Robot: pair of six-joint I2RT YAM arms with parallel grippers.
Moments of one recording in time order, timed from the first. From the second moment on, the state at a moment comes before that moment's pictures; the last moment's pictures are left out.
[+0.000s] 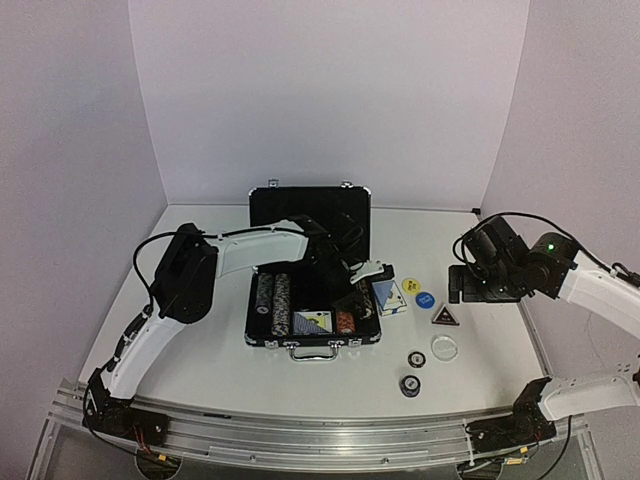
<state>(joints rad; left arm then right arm) -0.91 2.51 2.21 -0.83 0.50 0.45 0.70 1.10 0.98 -0.95 0.50 0.62</state>
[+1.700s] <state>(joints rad) -0.94 2.51 2.21 -0.80 0.34 0.44 0.70 1.11 0.98 -0.95 0.50 0.58</state>
